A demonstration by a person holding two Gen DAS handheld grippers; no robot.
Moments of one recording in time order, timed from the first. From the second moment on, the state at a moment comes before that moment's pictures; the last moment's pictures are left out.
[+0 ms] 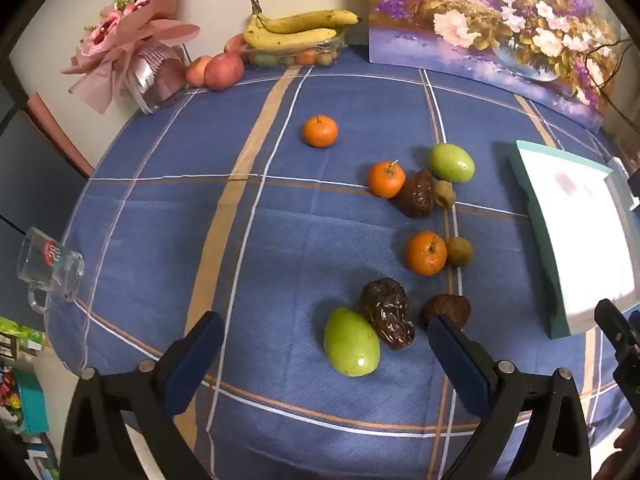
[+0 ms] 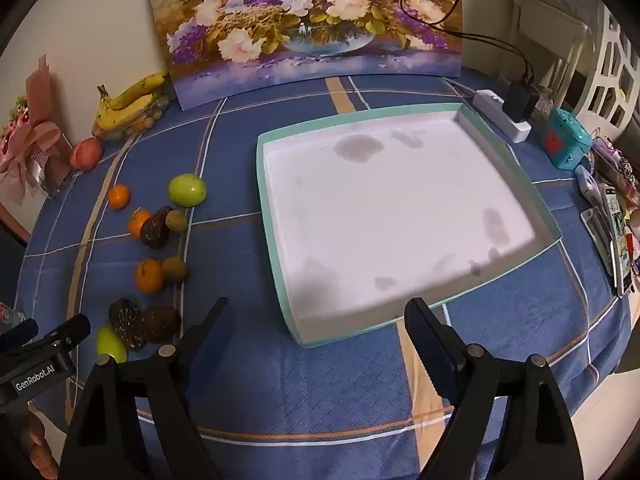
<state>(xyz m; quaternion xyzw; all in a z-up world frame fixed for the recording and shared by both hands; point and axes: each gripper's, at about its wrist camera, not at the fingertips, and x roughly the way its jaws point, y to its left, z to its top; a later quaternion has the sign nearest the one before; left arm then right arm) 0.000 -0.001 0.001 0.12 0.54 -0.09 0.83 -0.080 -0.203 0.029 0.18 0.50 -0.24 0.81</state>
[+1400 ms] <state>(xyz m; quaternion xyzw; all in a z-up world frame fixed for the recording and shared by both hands) -0.008 0.010 0.020 0.10 0.49 -0.09 0.86 -0.081 -0.187 0.038 0.16 0.48 -0.22 0.83</state>
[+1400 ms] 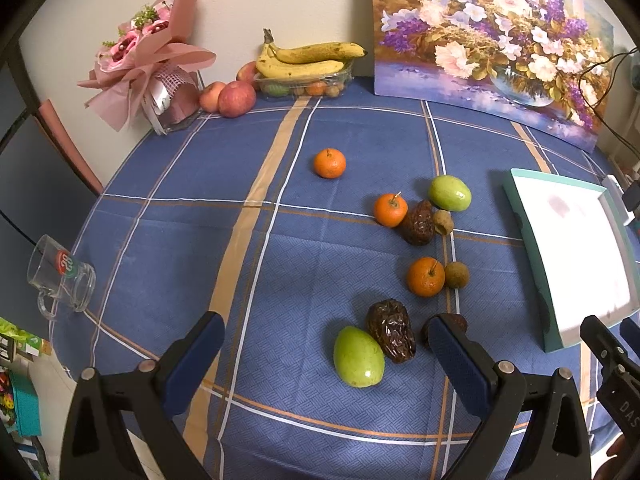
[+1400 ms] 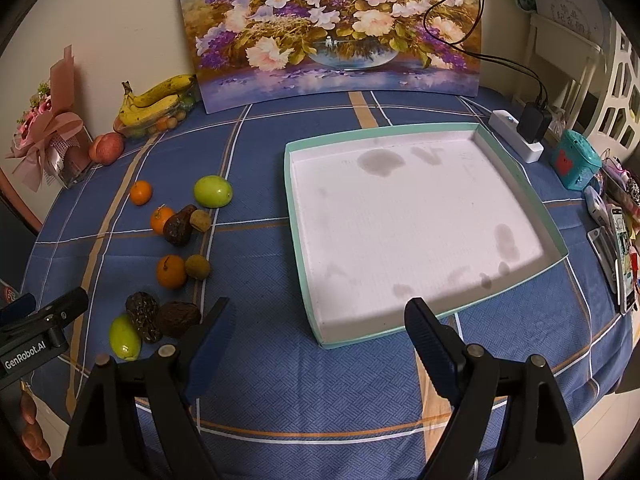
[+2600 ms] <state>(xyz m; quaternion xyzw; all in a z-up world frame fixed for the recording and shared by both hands) -0.006 0.014 0.018 0.10 0.50 -0.09 0.86 -0.082 -0.191 0.034 0.17 0.48 -0.22 0.83</state>
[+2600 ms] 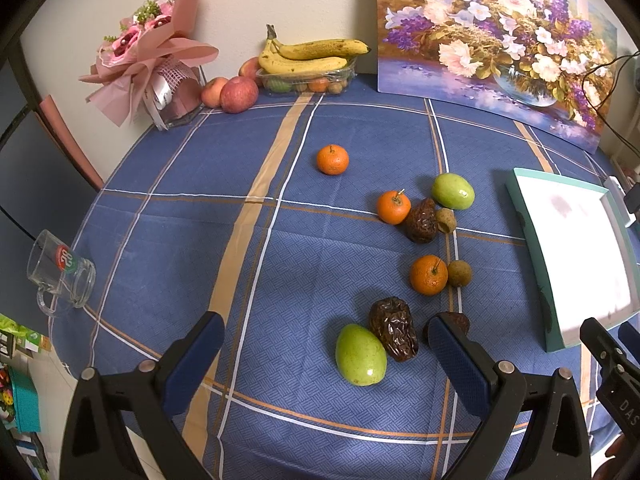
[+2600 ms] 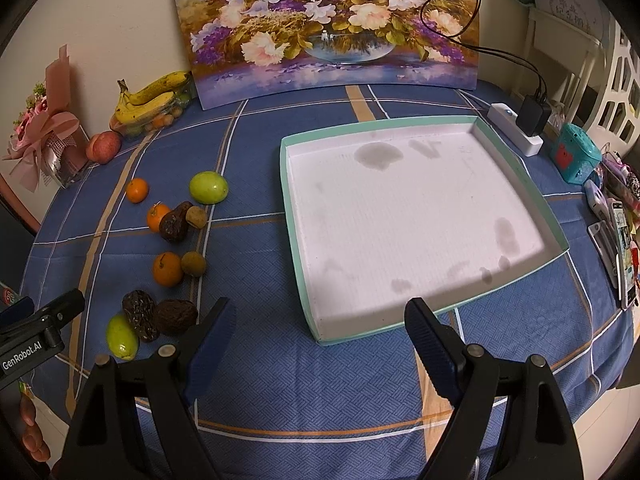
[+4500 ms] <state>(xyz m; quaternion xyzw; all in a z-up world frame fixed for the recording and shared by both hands) 0.149 0.032 0.024 -0.09 0.51 -0.08 0.85 0.062 -0.217 0.031 0.32 0.44 -0.12 0.83</state>
